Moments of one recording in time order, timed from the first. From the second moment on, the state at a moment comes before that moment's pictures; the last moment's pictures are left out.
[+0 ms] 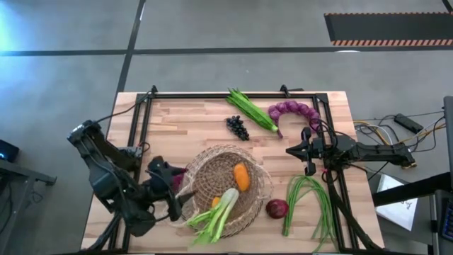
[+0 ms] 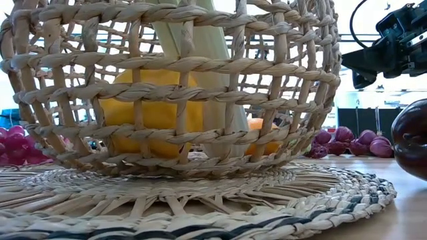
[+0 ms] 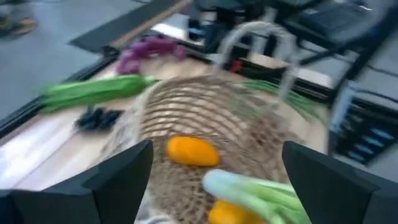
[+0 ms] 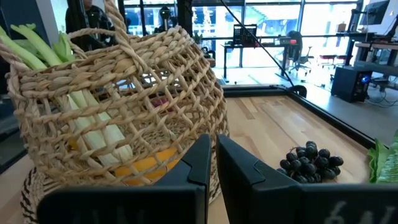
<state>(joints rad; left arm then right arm) -0.83 1.48 1.69 -1.12 -0.98 -1.01 0.00 0.05 0.01 0.01 0.00 0.02</state>
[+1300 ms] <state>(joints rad) -0.62 1.50 1.02 -0.61 -0.65 -1.36 0.00 0.05 0.01 0.01 0.00 0.02</state>
